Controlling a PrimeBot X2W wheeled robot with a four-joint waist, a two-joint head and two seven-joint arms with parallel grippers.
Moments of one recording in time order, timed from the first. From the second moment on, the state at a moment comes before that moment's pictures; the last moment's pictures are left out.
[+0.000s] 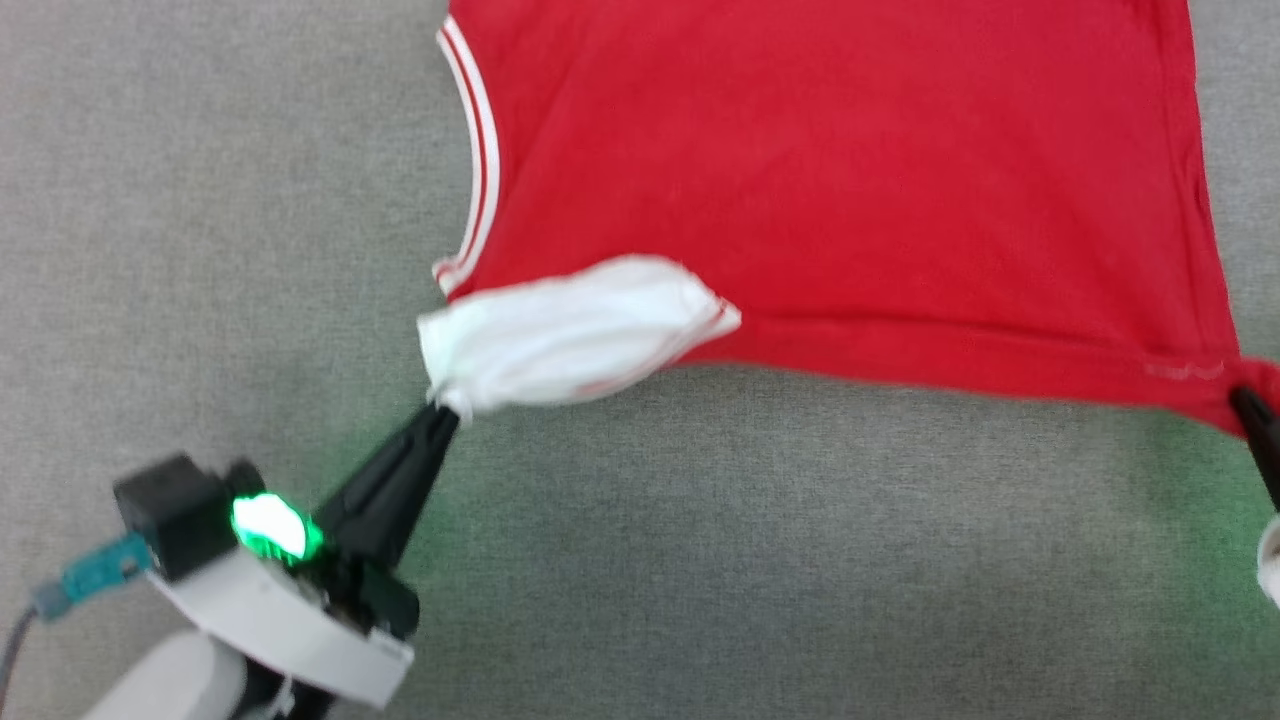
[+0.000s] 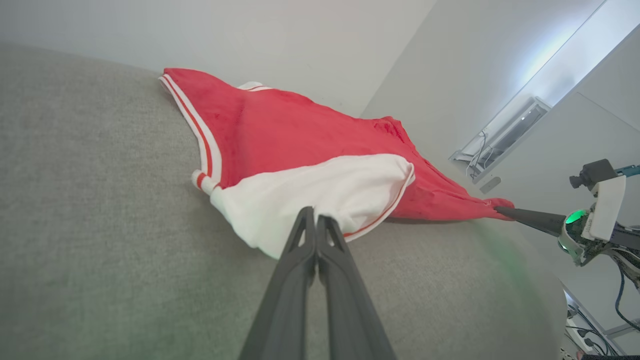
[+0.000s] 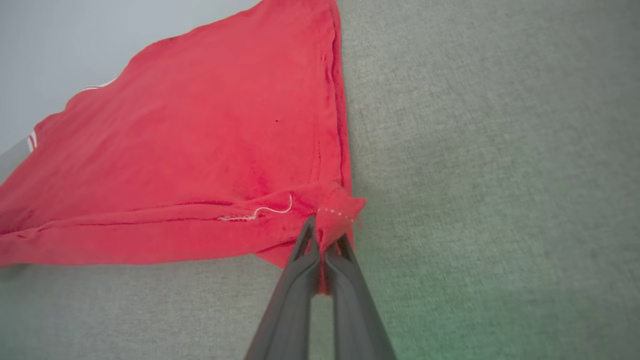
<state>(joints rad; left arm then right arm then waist) -0.30 0.69 -0.53 -0.14 -0.97 -0.13 -0.26 -0.16 -0.18 -0.30 -0.20 0.61 0.13 0.57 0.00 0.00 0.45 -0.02</state>
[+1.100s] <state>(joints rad) -0.16 0.68 -0.52 -0.26 -0.92 -0.13 -0.26 -0.07 -0.20 -0.40 -0.24 0.65 0.13 0.59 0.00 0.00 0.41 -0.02</state>
